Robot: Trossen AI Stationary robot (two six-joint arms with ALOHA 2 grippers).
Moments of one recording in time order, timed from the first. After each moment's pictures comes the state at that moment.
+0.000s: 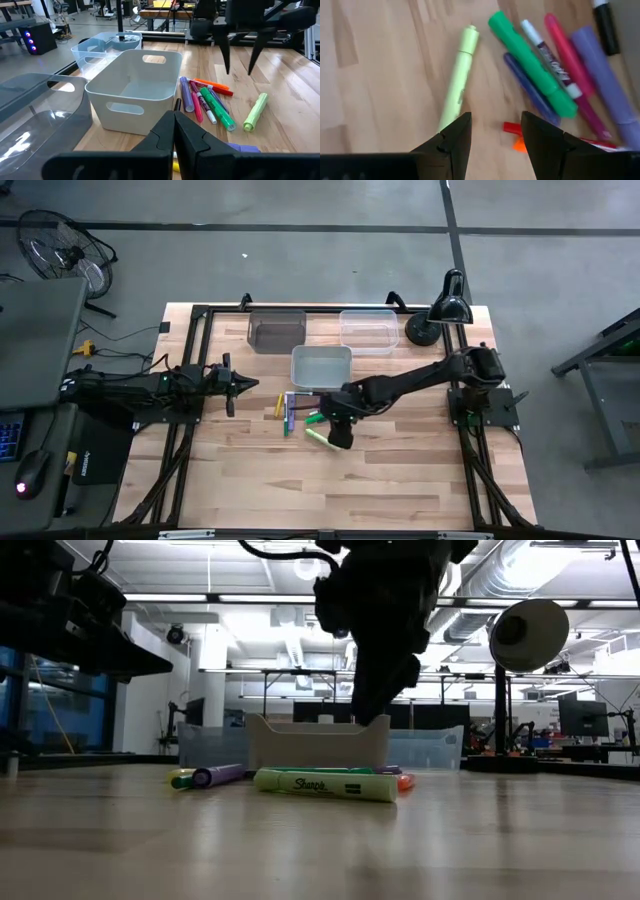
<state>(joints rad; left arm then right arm) 0.01 0.21 0.02 0.02 -0.18 -0.03 0.15 1.89 1.36 -0.62 -0.04 0.46</state>
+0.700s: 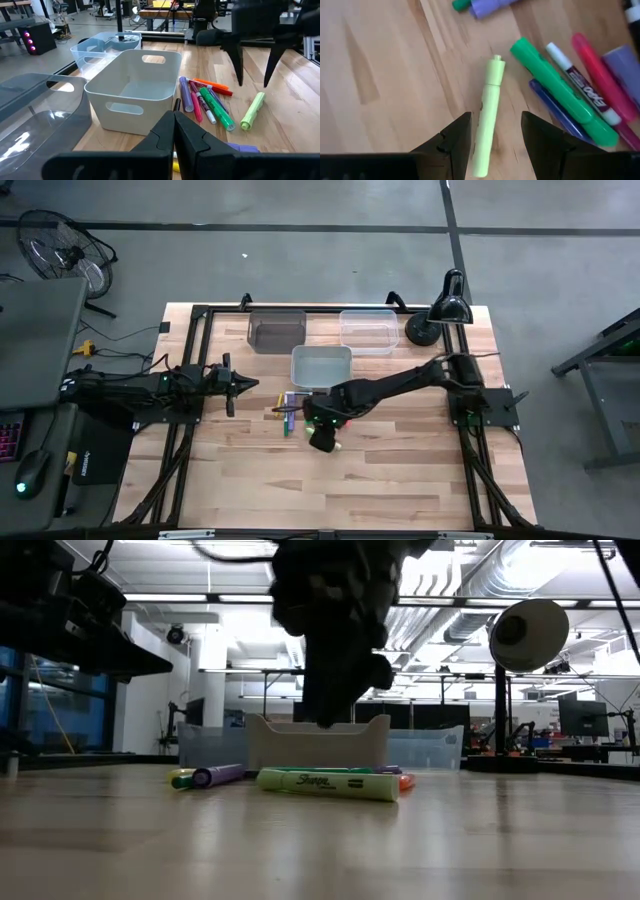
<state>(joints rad) 0.01 0.21 0.02 0.02 -0.18 -0.03 0.15 2.07 1.62 -0.73 -0.08 0.56</state>
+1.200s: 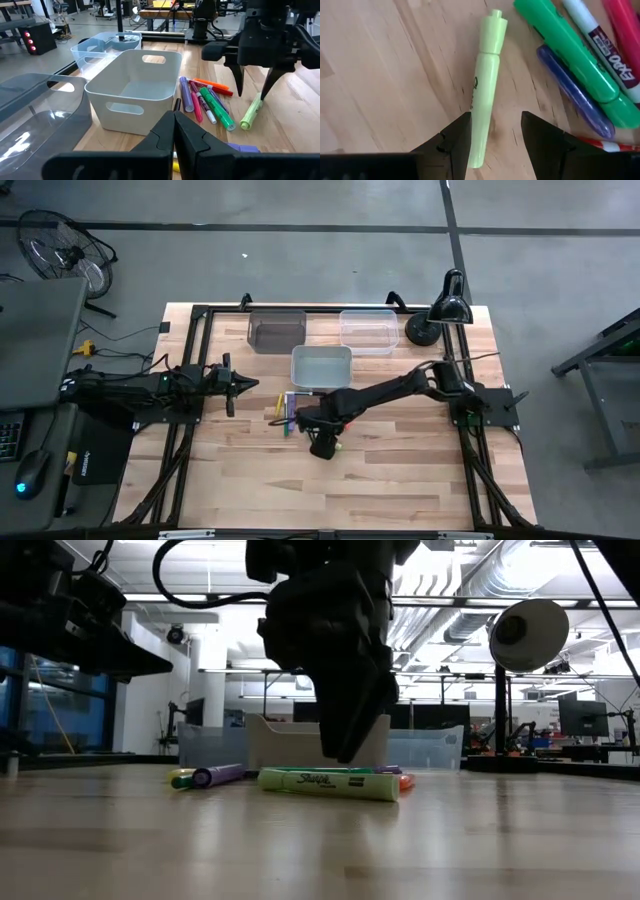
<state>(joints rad) 0.01 0.21 0.02 0.02 -0.18 -0.03 0.18 2.20 1.75 -0.92 -0.08 0.58</state>
